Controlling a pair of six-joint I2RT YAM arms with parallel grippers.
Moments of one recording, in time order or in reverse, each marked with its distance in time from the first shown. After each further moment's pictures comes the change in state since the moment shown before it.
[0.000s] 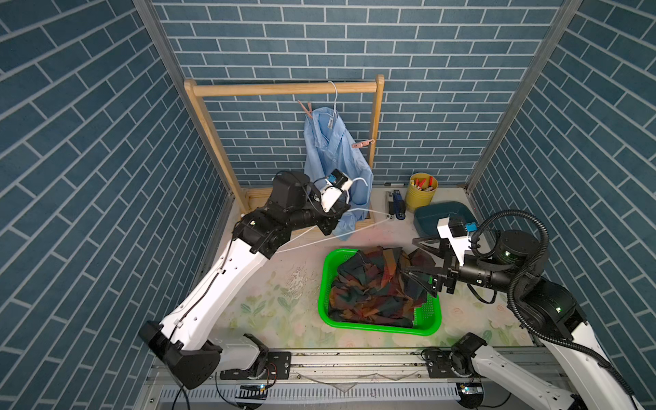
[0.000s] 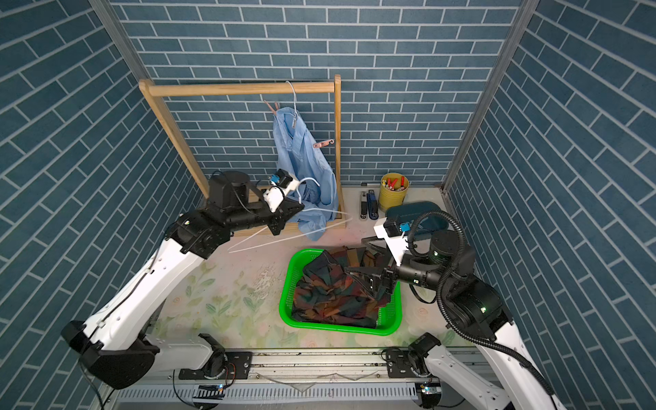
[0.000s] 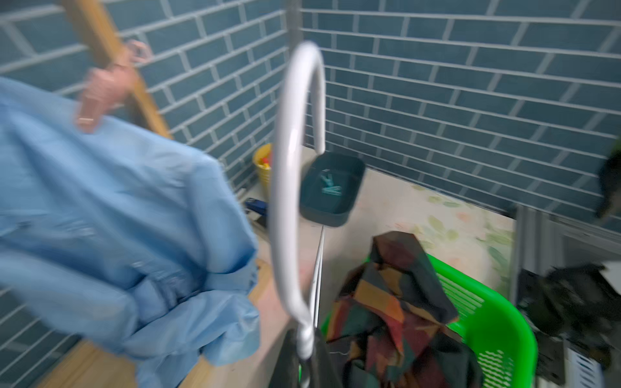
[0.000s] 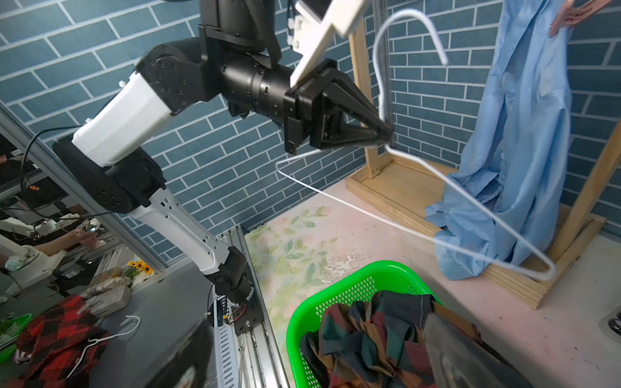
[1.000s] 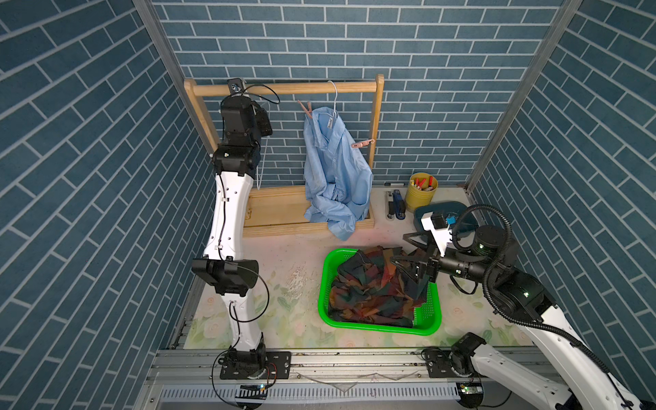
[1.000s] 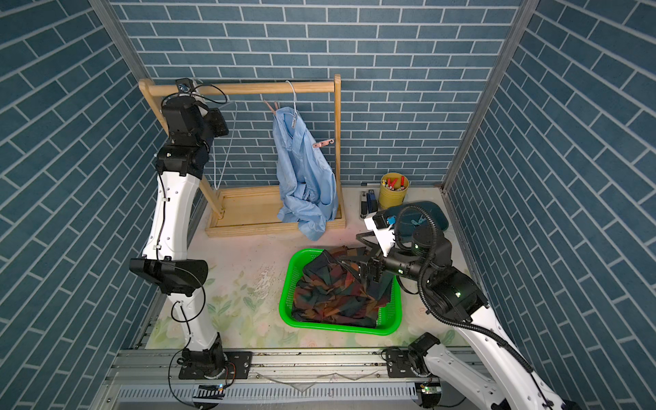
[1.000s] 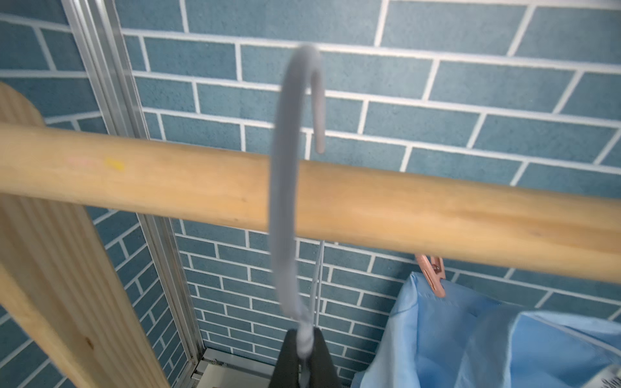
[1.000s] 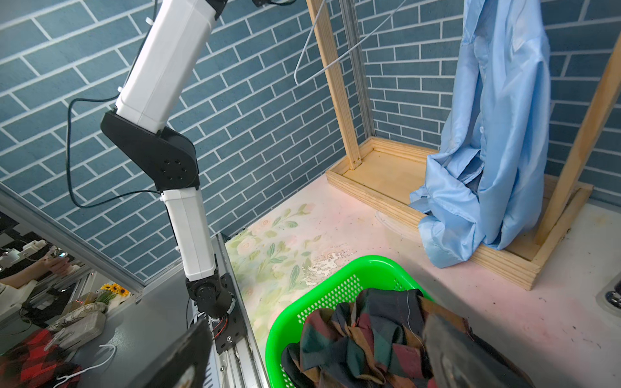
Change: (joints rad) left arm 0.503 0.720 0.945 0.072 -0.472 -0.300; right arm 0.000 0.071 -0.126 0.151 0.051 0.061
